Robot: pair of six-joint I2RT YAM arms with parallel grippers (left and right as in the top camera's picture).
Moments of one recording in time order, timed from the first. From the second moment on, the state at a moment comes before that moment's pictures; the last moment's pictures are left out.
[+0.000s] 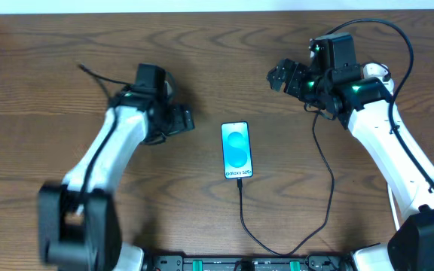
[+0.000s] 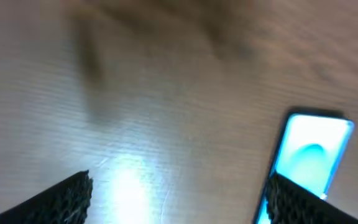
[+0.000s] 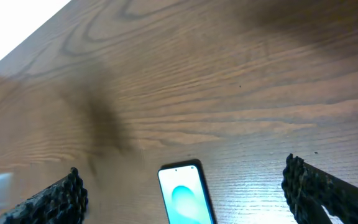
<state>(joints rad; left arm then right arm) -0.15 1.66 1.15 -0.78 0.18 -0.41 0.27 1.62 1.33 -0.59 -0.23 0.65</state>
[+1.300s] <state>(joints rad) -0.15 0.95 1.15 -0.97 0.05 -0.38 0.20 1.62 1.36 -0.68 -0.42 0.38</state>
